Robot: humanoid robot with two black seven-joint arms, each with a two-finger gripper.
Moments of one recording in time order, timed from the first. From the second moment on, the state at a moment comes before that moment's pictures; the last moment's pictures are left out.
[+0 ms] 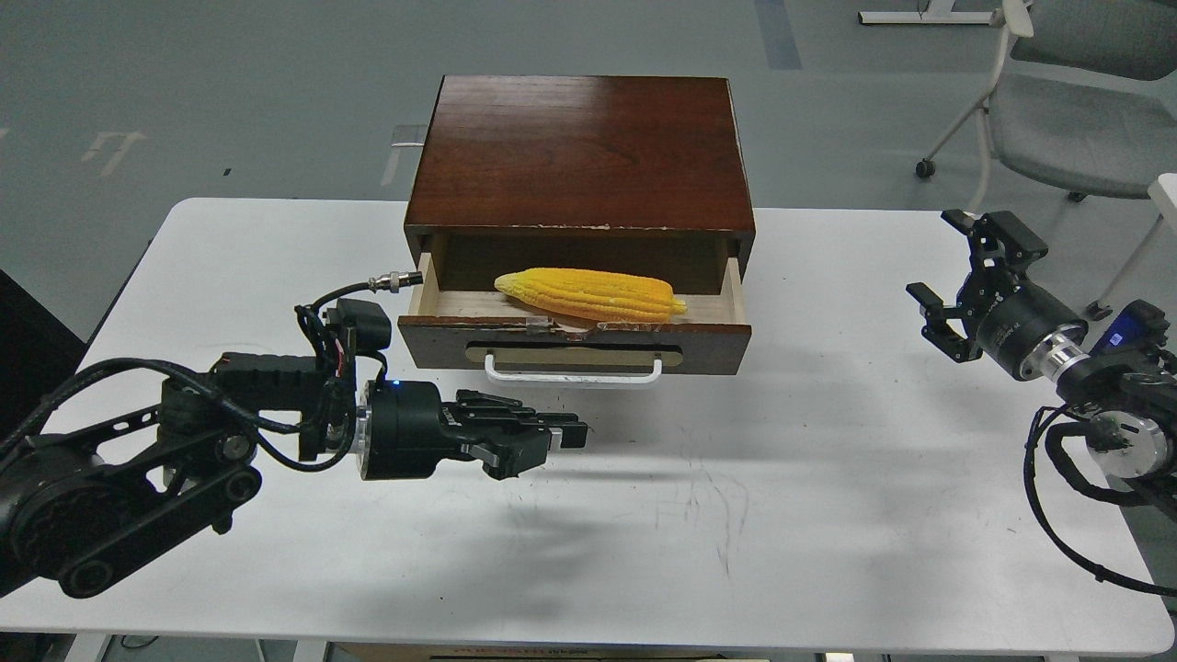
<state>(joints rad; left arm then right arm) -0.56 0.60 -0.61 -1.52 1.68 -0.45 -0.49 0.73 -0.65 0.20 0.81 -0.02 0.33 0.49</state>
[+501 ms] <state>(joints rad) -0.54 0.60 -0.61 -1.42 1.50 -0.48 -0.49 0.71 -0.65 0.19 0.81 -0.02 0.33 0.49</state>
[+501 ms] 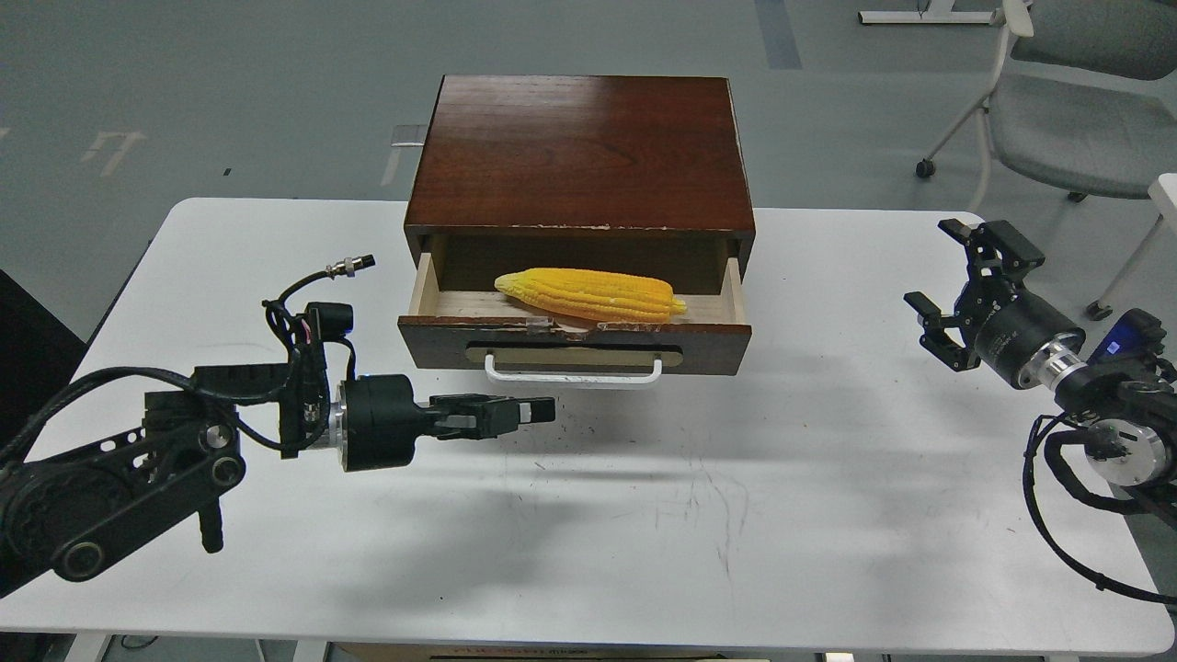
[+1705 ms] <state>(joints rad) -0.62 0.55 -0.62 -1.20 1.49 -0.49 -0.49 0.70 -0.65 0.20 0.81 -0.02 0.33 0.49</state>
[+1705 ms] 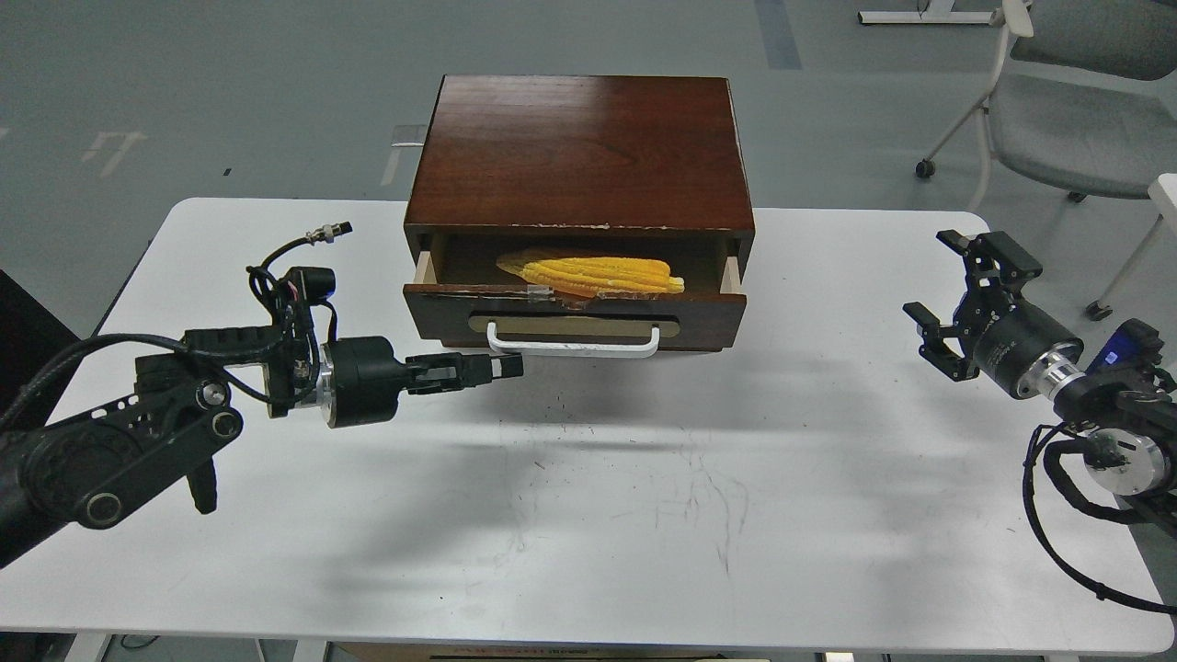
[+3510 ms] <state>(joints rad) -0.75 0.45 -0.60 -0.93 1.45 -0.49 -0.49 0.69 -0.65 0.20 0.82 -0.02 0.33 0.49</state>
